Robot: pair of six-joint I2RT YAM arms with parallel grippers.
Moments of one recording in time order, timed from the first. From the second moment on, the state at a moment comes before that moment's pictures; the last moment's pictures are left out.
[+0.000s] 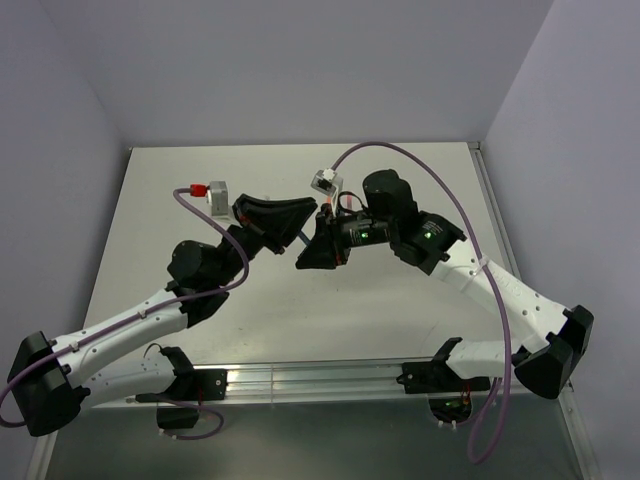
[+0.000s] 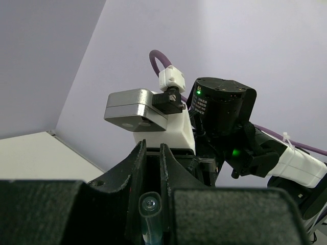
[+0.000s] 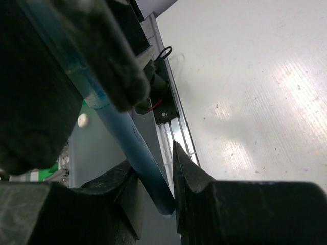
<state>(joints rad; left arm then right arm) -0.90 1.03 0.69 0.85 0.06 -0.60 0.75 1.22 1.25 -0.41 -0.70 0.37</state>
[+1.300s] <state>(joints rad) -0.95 0.96 0.84 0.53 -0.18 -0.62 0.73 1.24 1.29 -0.31 -0.75 0.47</state>
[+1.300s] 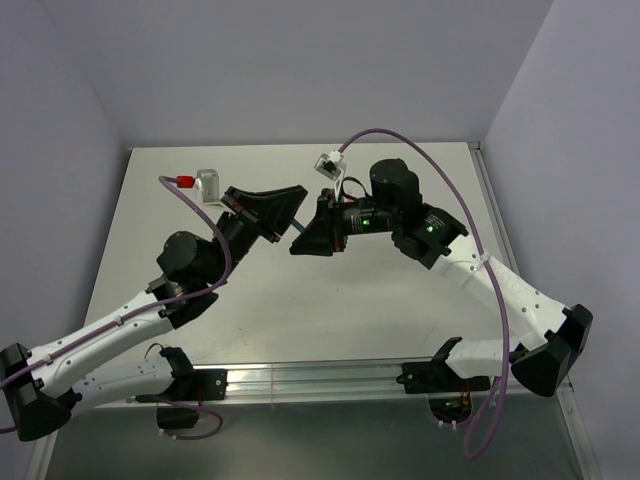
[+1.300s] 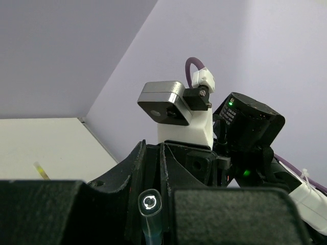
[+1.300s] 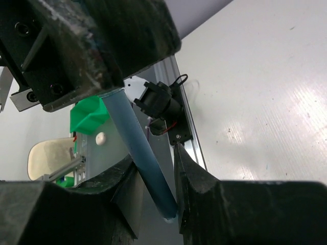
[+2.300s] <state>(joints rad) -0.83 1.13 1.09 0.14 -0.01 -0.67 0.72 1.16 1.16 -0.12 -0.67 0.35</state>
